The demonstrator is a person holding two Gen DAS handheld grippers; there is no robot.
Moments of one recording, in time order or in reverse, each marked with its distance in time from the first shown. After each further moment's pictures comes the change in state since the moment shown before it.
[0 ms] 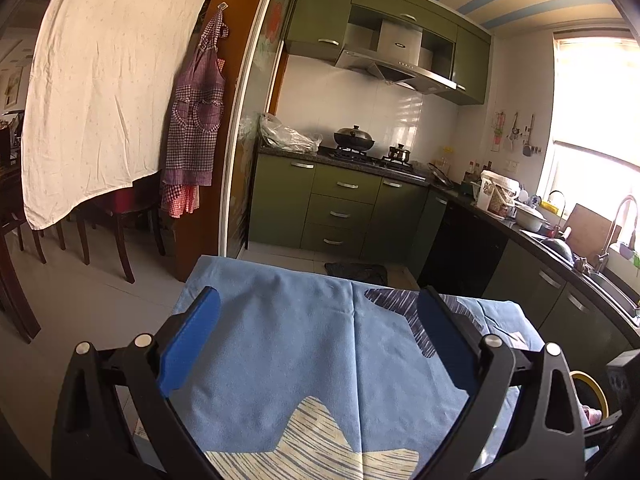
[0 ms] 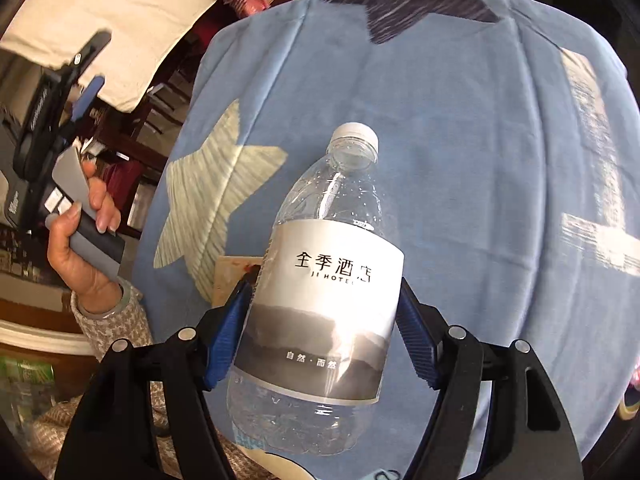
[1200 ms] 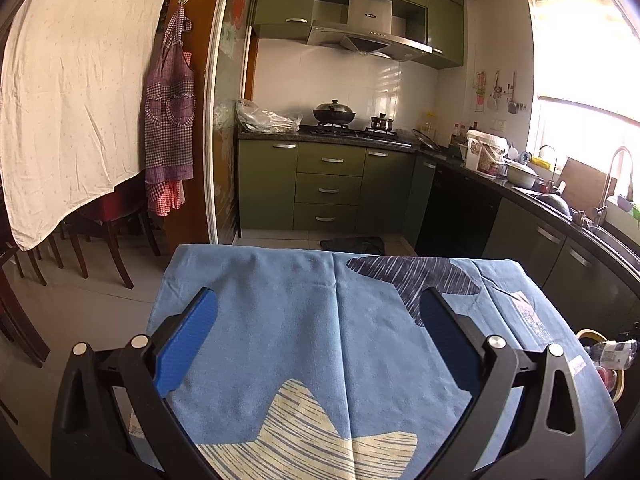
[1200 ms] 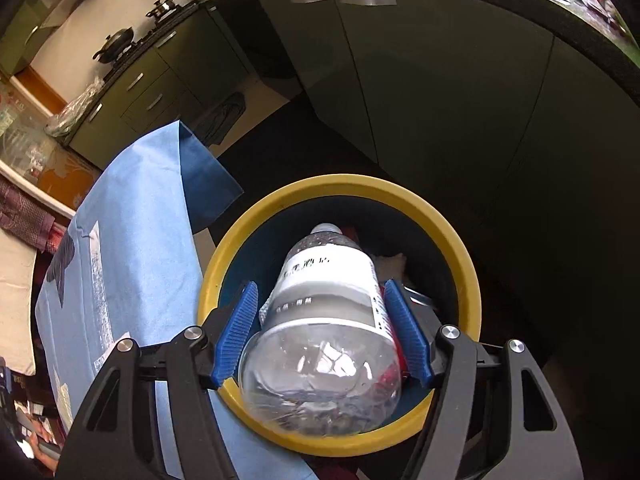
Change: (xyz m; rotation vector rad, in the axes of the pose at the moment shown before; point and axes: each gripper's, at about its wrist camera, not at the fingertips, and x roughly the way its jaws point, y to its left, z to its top) left arm 0.017 -0.035 -0.016 0.127 0.082 -0.019; right arm -0.183 -0.334 -0.101 0.694 -0.456 -0.376
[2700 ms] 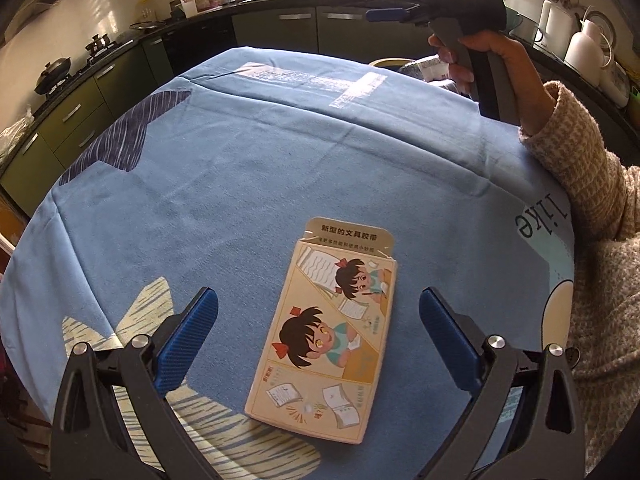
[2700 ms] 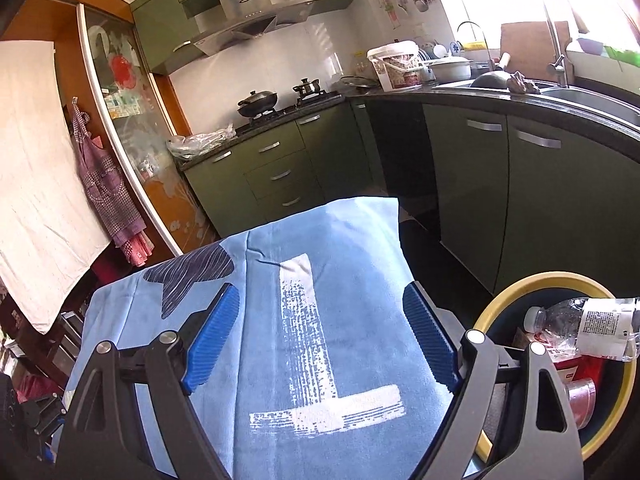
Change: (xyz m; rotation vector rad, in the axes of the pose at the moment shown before) left arm -0.012 -0.122 -0.130 0.757 0.517 -0.672; right arm -0.009 0.216 -0.087 -0.315 -0.423 0.289
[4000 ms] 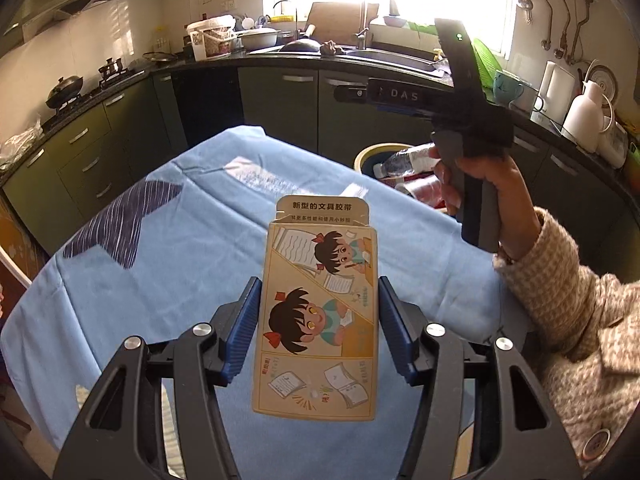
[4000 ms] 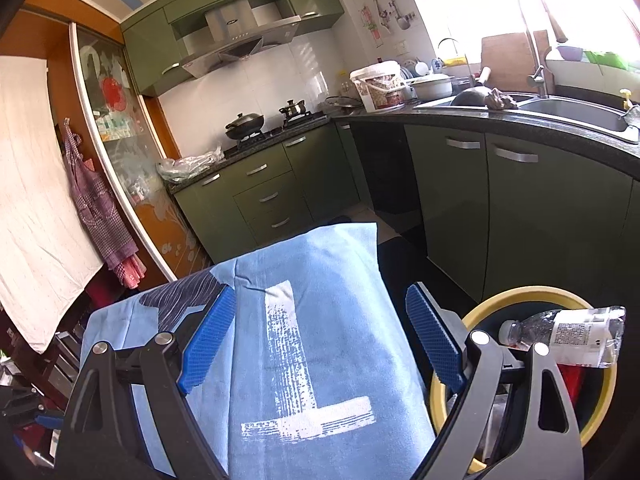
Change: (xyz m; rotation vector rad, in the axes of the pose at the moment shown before) left arm -0.041 -0.025 0.103 -0.067 -0.178 -0.012; right arm -0.039 -0.021 0.017 0.042 -0.110 -0.051
